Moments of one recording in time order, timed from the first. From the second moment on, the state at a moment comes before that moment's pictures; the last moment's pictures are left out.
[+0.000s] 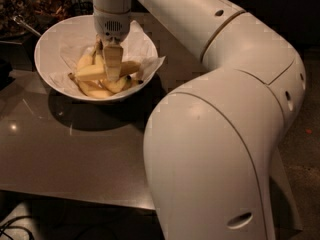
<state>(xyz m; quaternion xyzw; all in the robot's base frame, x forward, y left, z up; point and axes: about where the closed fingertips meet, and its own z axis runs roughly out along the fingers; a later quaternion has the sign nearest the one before) 0.629 0.119 0.897 -0.77 0.63 0.05 0.07</state>
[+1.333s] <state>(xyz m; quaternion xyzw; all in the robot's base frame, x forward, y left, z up) 0.628 0.116 0.893 -0.78 0.63 0.05 0.06</state>
